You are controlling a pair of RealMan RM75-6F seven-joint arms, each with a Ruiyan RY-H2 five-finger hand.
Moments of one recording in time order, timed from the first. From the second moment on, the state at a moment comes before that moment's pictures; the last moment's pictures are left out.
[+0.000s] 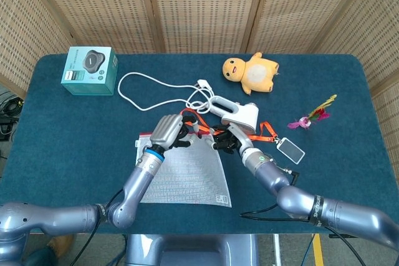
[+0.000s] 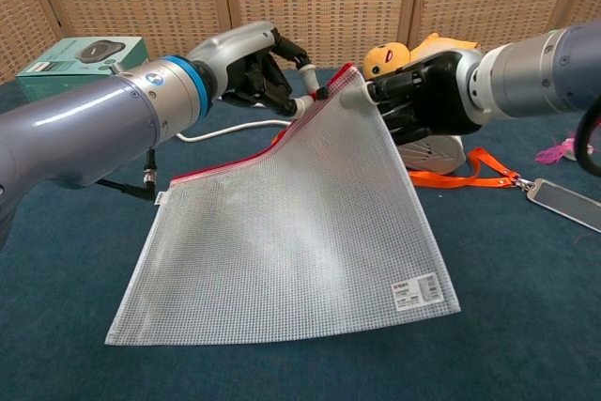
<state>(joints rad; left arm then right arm) -0.94 -1.77 -0.37 -1.49 0.87 1.01 0.18 0.88 -1.39 0.44 -1.71 -0.34 0.58 0.36</state>
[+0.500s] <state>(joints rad) -0.92 -1.74 -0.37 -1.47 0.87 0.99 0.16 0.84 -1.35 0.49 -1.72 -0.39 0.55 0.45</state>
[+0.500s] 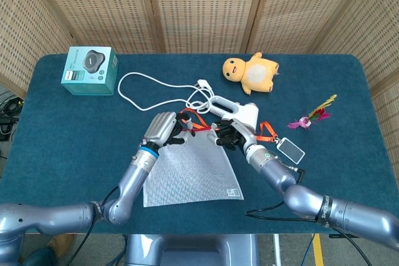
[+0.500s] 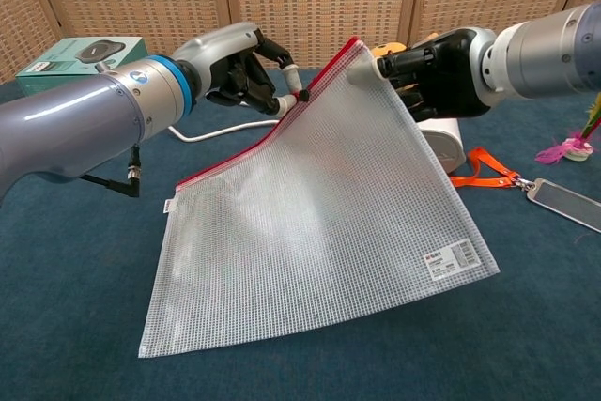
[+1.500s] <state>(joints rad) -0.90 -1.41 -0.35 -1.63 0.69 0.87 0.28 0.79 -1.23 0.54 -1.74 -0.42 0.49 0.57</state>
